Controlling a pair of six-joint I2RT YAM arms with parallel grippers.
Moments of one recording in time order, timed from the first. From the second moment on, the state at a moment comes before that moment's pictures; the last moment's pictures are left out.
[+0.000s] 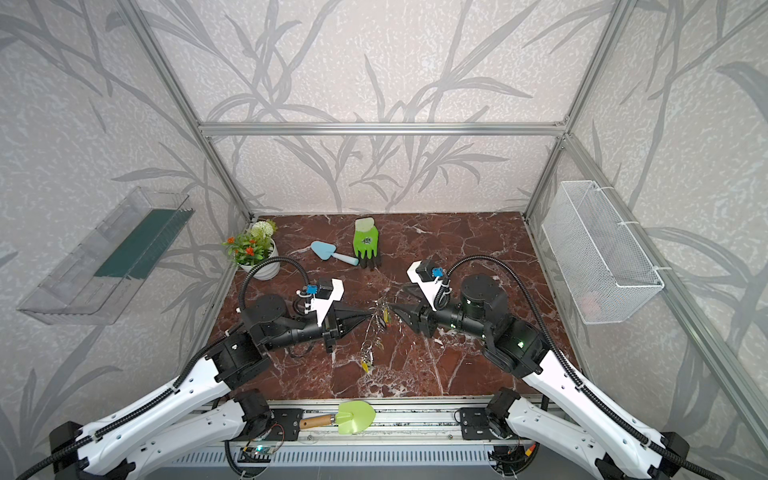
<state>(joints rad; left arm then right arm) -0.83 0.79 0.66 0.08 0.44 -0.22 0.77 0.84 0.94 -0.35 -0.32 0.08</state>
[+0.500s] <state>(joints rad) -0.83 0.71 0.58 0.28 0.38 -0.30 0.69 0.89 0.85 -0.30 -0.31 0.17</state>
